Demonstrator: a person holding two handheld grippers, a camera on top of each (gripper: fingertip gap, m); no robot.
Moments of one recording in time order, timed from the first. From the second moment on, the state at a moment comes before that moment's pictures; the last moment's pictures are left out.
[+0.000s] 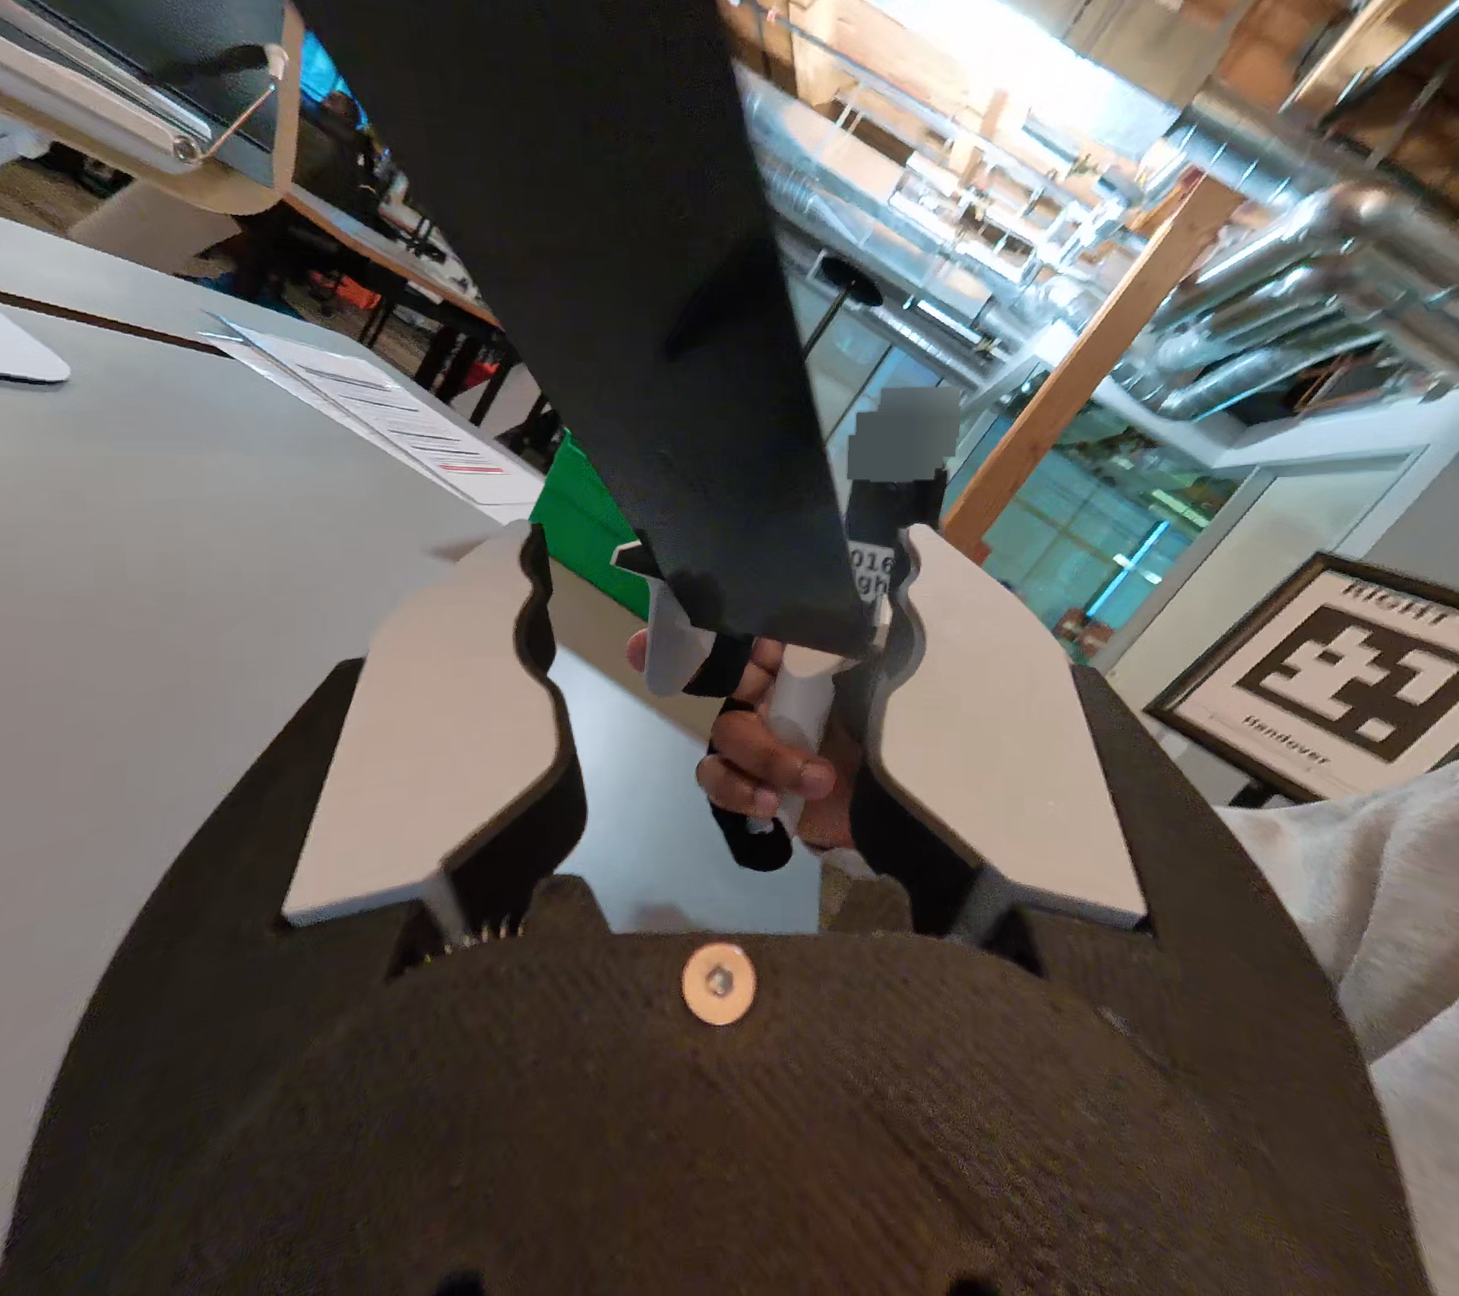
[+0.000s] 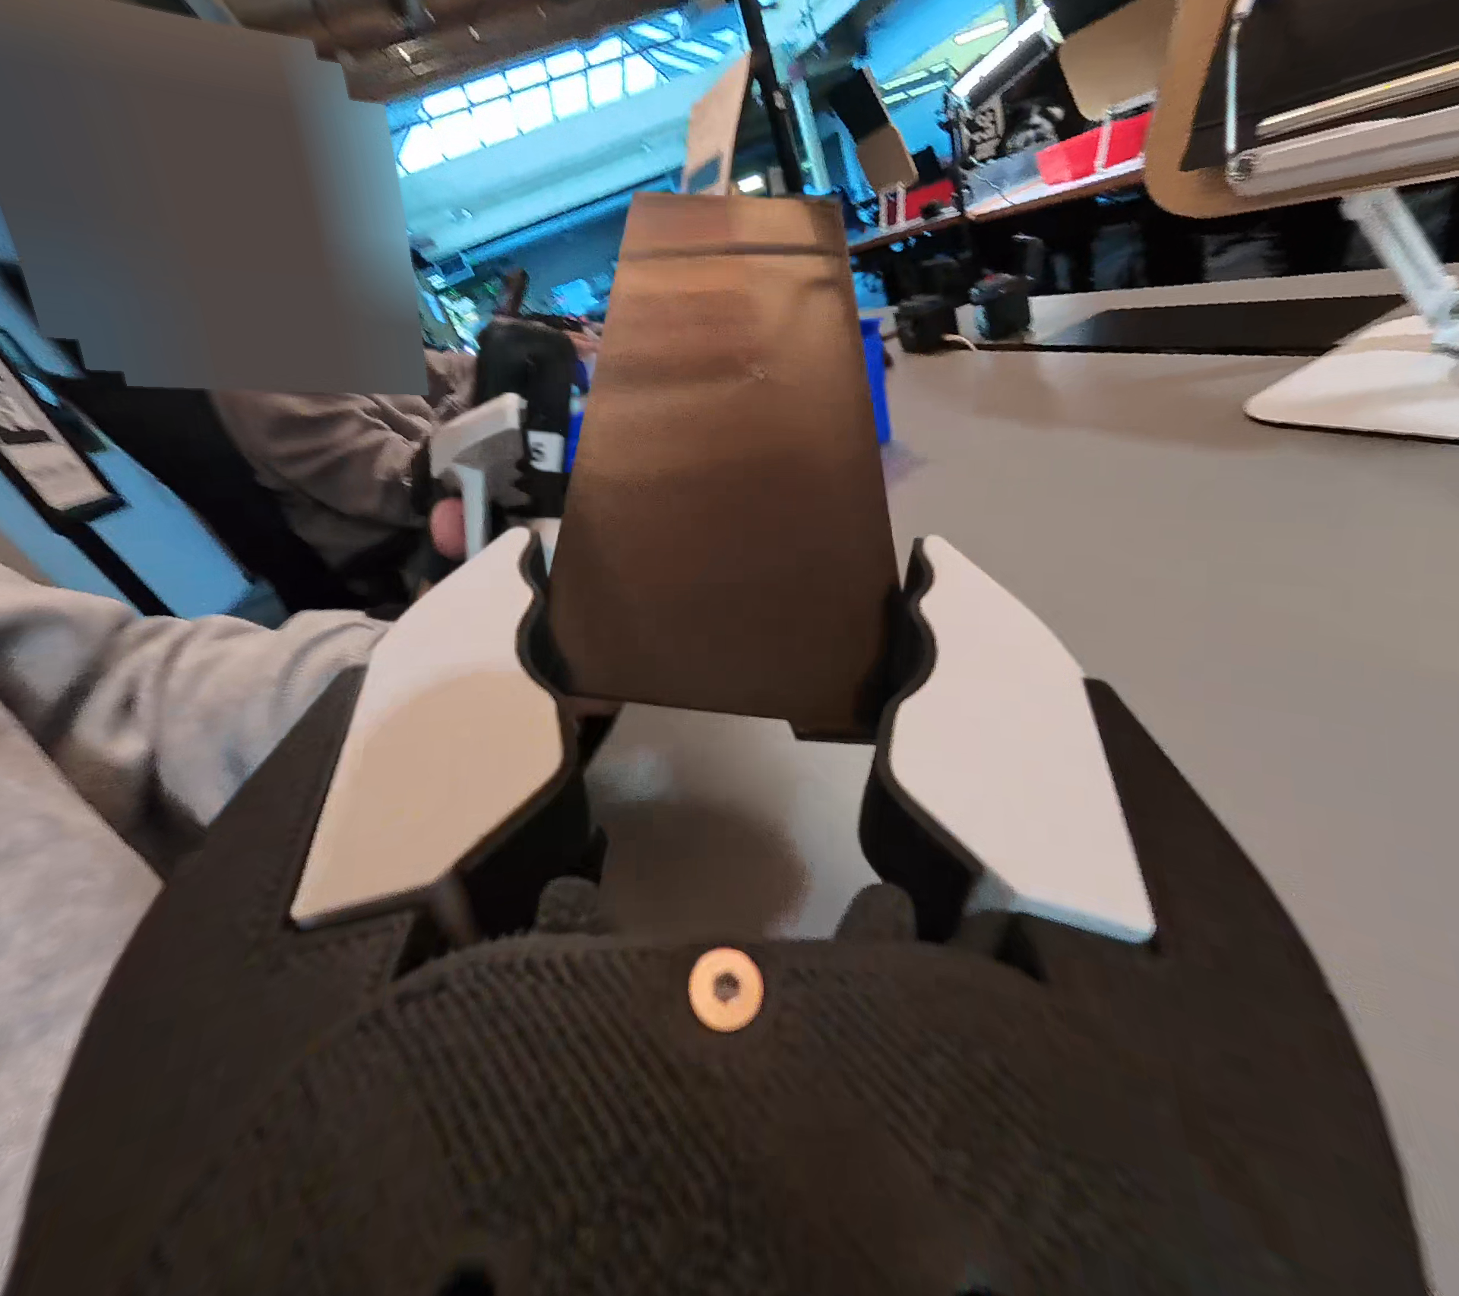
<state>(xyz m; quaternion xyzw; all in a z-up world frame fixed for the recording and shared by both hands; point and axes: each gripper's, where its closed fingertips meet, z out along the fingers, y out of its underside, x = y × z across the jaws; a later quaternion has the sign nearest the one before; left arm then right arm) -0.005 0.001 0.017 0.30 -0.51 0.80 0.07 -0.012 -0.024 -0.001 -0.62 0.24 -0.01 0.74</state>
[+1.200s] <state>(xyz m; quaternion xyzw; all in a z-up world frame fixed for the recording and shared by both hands) 0.017 0.033 0.024 0.33 -0.52 0.79 -0.01 -0.005 -0.026 -0.008 -0.63 0.28 -0.02 0.72</state>
